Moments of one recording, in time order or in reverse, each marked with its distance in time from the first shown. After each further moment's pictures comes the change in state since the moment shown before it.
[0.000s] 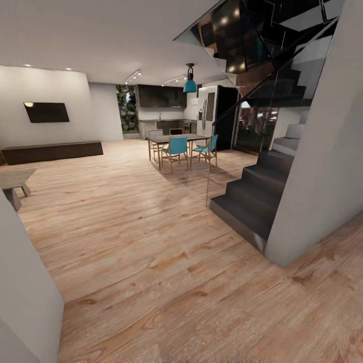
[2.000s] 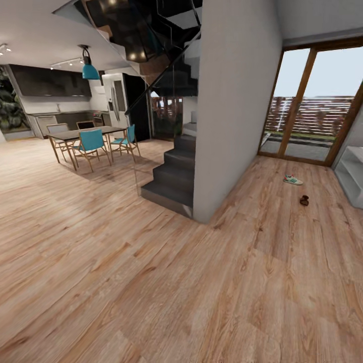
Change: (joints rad) left arm 0.000 -0.012 -0.004 0.000 0.063 -0.003 -0.001; right arm 0.000 0.000 -0.001 0.000 0.000 0.000 0.000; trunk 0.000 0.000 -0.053
